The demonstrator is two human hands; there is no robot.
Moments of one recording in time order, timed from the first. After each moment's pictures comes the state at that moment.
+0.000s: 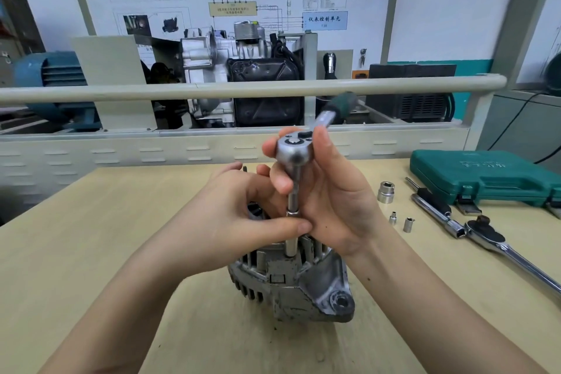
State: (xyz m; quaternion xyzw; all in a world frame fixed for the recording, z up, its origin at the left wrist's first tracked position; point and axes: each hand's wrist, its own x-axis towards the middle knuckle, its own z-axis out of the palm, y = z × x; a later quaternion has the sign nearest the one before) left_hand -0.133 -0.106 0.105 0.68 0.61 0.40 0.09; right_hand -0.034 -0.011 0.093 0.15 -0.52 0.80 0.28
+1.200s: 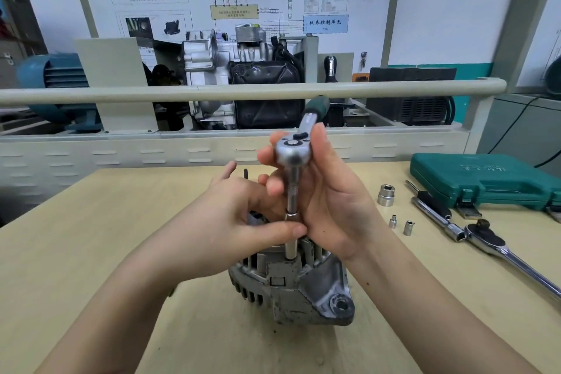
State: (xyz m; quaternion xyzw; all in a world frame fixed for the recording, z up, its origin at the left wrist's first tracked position) left_hand -0.140 -0.109 0.103 0.71 0.61 0.34 0.10; right_hand -0.033 -0.016 0.095 0.09 -0.53 0.80 0.28
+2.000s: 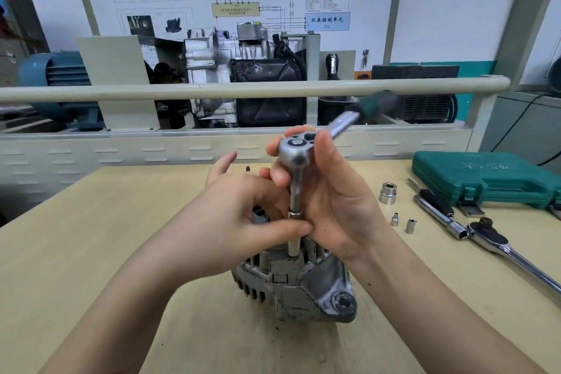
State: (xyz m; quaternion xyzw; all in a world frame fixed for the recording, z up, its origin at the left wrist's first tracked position) left_hand -0.139 -0.110 0.104 0.72 0.61 0.32 0.02; right_hand -0.034 -0.018 0.092 0.15 -0.48 0.81 0.31
